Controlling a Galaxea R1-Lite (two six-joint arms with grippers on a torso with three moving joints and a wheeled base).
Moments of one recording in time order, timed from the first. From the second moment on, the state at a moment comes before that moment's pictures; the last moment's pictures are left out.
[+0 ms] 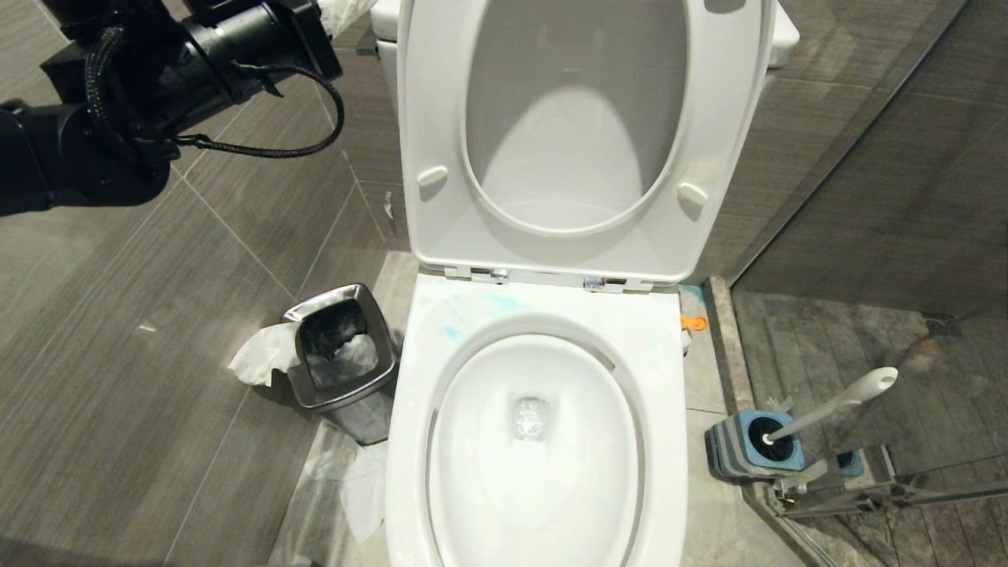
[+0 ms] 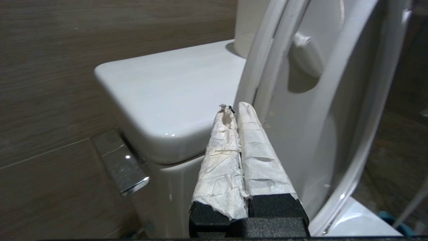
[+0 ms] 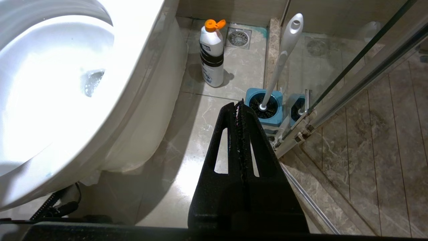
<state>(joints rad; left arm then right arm) -0.22 1.91 -1.83 -0.59 -0.65 0.02 0.00 0.00 0.00 0.00 -0.01 0.04</state>
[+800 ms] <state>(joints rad) -0.27 1.97 -1.81 -0.64 -0.52 0.15 0.00 0.00 0.00 0.00 -0.01 0.04</state>
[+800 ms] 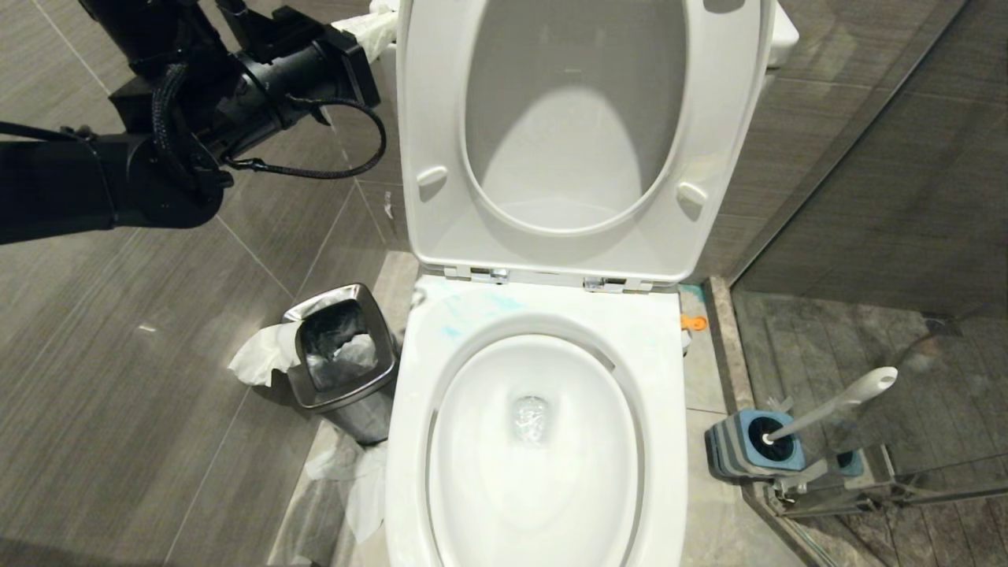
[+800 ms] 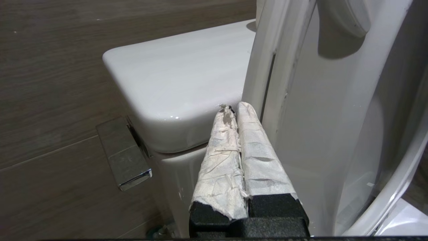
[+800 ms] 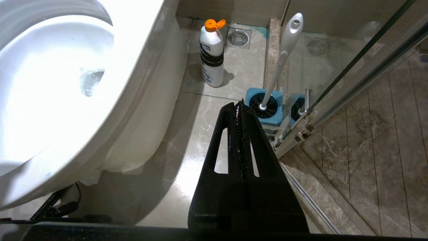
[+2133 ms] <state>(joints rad) -0.41 1.66 -1.34 -0.55 -0.53 -0.02 0.00 0.00 0.00 0.00 -0.01 0.04</state>
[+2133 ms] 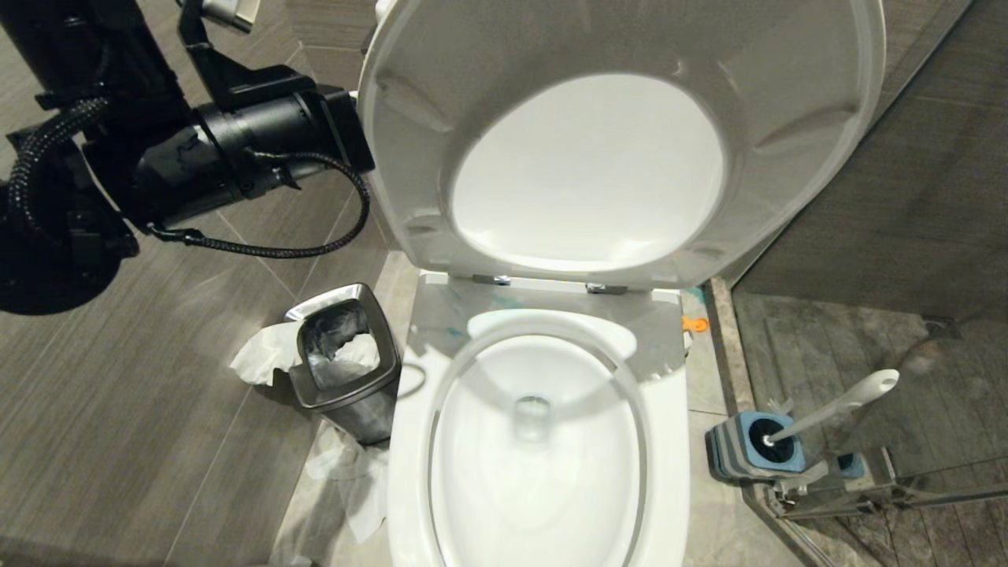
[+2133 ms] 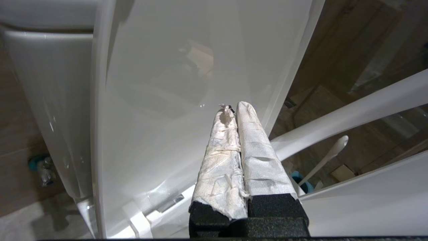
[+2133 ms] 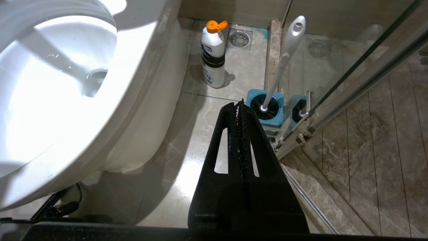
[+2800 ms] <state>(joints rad) -0.35 1.65 -1.54 -0.55 -0.33 -0.02 0.00 0.00 0.00 0.00 -0.01 0.04</state>
